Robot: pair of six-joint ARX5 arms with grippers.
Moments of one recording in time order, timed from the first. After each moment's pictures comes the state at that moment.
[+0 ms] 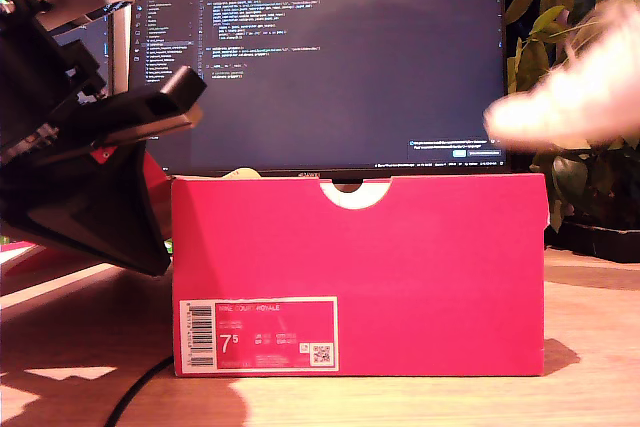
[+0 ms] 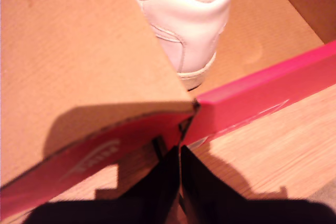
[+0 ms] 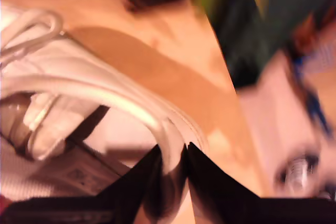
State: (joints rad) left arm -0.99 1.09 0.47 -0.17 -0.29 -0.49; right arm -0.06 1.13 1.39 -1.14 0.16 0.01
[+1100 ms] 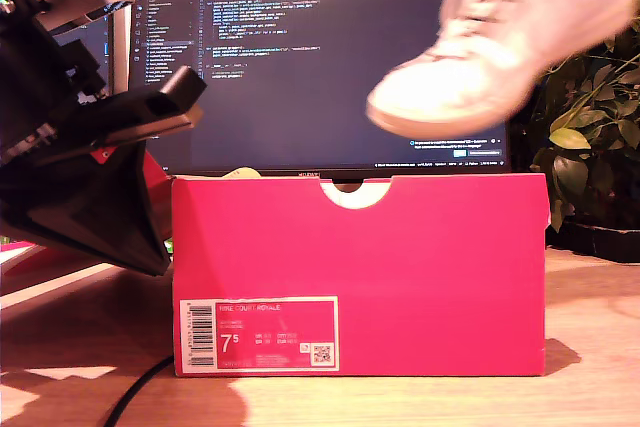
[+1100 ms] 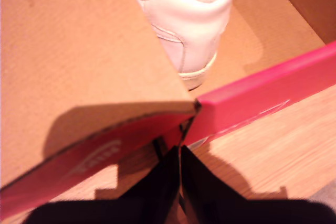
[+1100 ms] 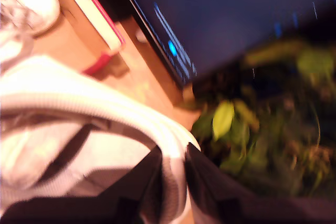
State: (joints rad) left arm -0.99 1.09 0.47 -0.17 -0.29 -0.49; right arm 0.24 1.37 1.64 -0.94 0.07 -0.90
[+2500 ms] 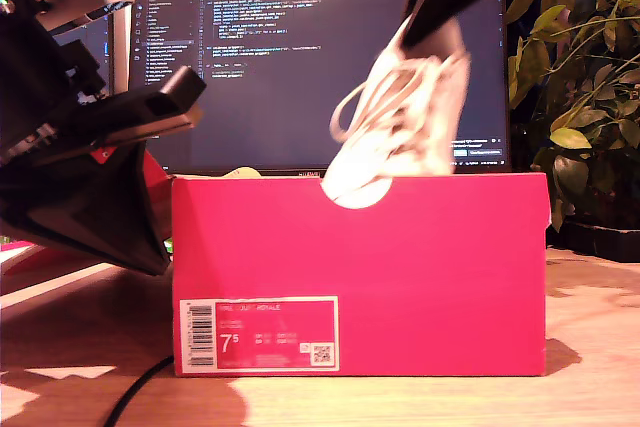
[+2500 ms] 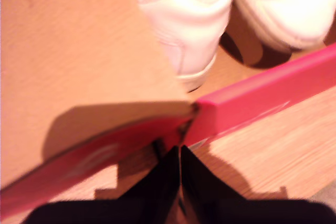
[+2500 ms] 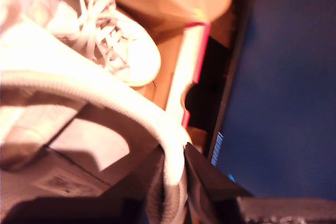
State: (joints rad) left arm -0.99 1.09 0.47 -0.17 -0.29 -0.49; right arm 0.45 1.68 1.67 -0.82 -0.10 -1.49
